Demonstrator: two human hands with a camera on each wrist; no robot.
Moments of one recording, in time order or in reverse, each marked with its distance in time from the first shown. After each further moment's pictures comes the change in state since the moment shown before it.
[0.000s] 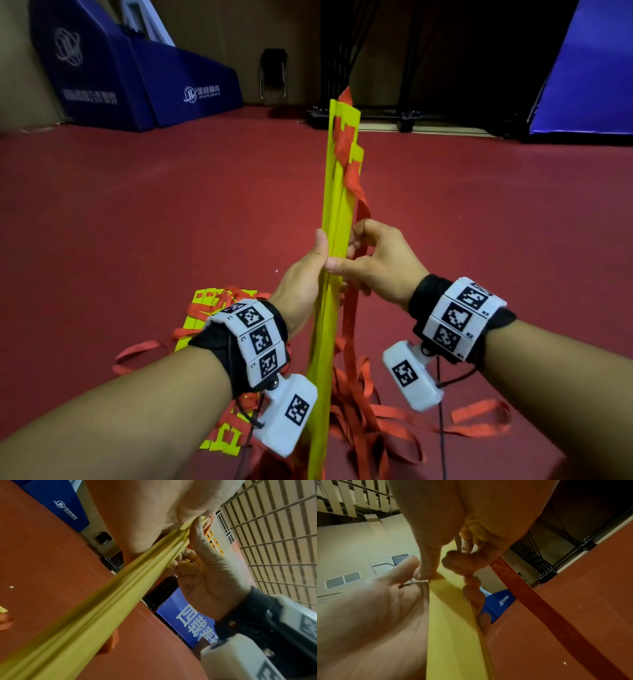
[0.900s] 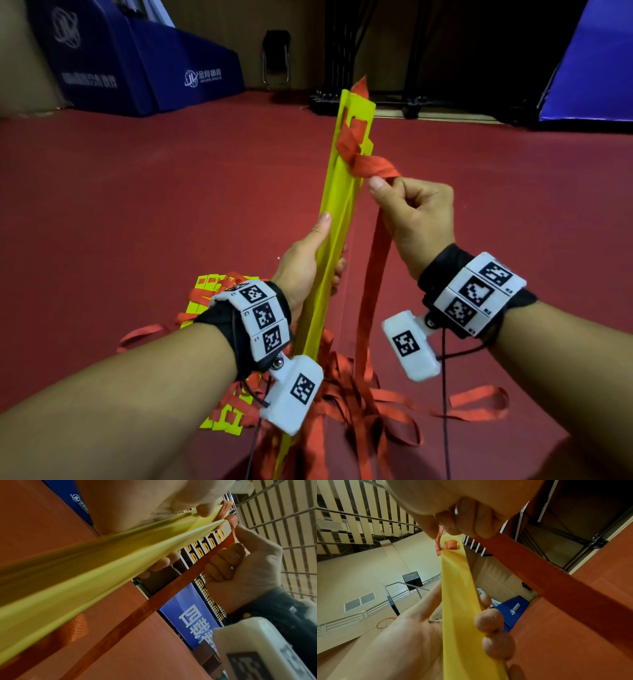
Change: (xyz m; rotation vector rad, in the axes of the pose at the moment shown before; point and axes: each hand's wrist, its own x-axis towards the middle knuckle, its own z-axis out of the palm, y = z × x) left_hand -0.002 0.006 0.007 -0.102 0.072 -0.149; right_hand 0.012 -0.006 -0.015 0.121 0.355 -0.361
